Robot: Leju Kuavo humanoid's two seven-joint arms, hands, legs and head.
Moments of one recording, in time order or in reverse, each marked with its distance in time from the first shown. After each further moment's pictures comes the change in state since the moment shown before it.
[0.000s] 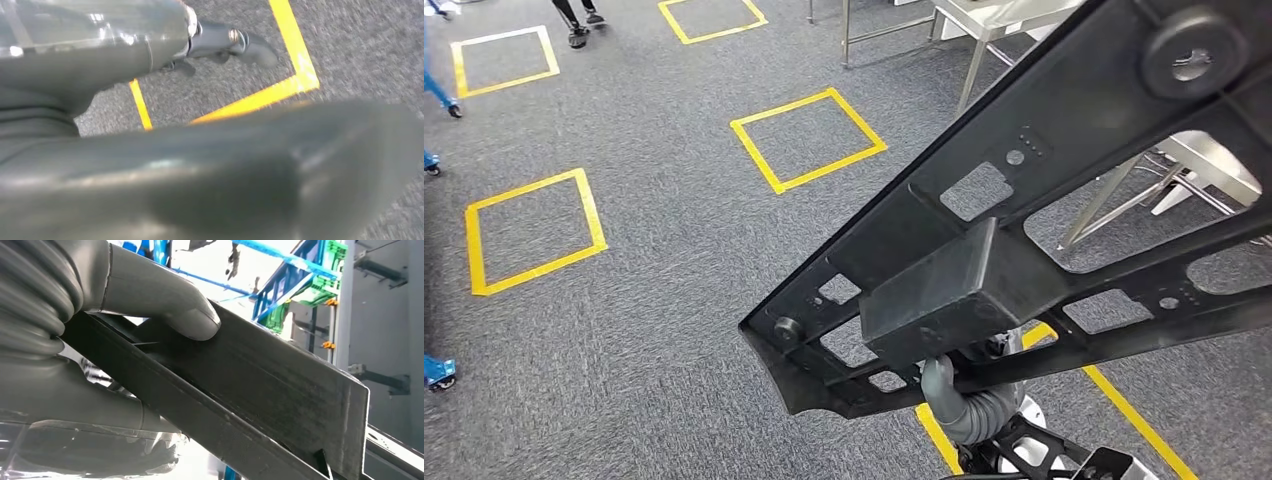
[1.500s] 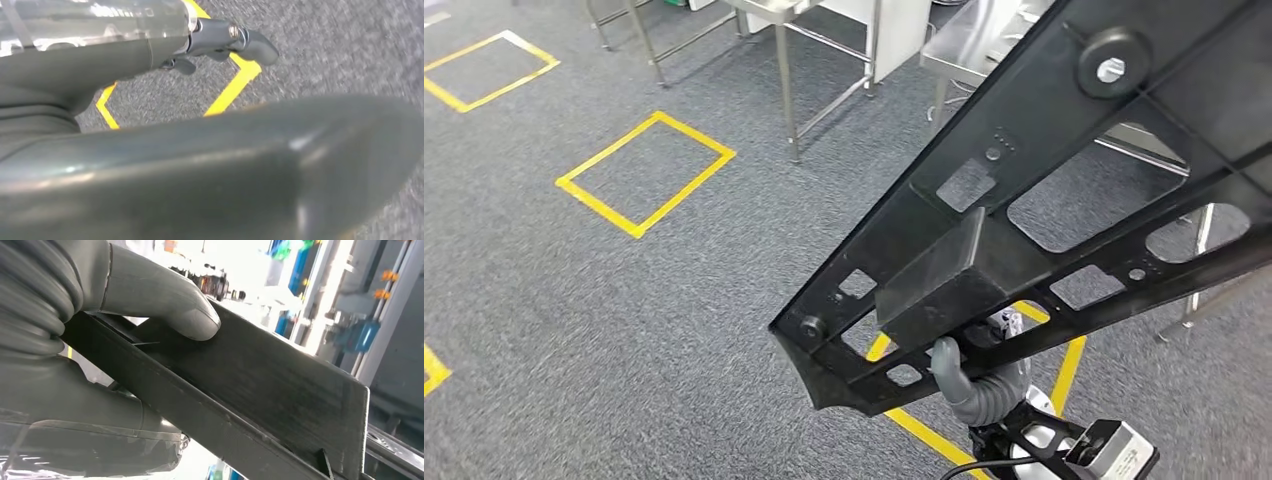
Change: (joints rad) left arm 0.006 -0.021 0.049 0.000 -0.021 0.013 -0.012; right arm -0.008 -0.083 -0.014 0.053 -0.084 -0.019 0.000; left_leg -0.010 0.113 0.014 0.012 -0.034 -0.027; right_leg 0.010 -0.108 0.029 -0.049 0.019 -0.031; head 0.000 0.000
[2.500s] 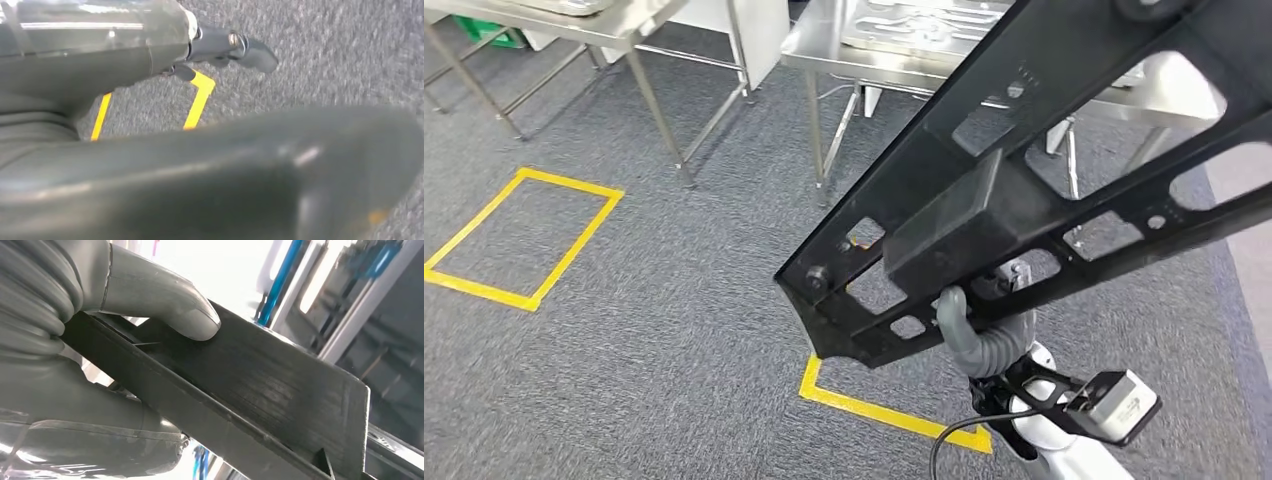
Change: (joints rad) left arm -0.015 0.002 0.027 0.000 -0.020 -0.010 -0.003; right arm -0.156 -0.001 -0.002 0.066 -0.042 -0.025 0.000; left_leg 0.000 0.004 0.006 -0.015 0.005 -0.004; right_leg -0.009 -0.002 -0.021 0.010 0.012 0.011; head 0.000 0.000
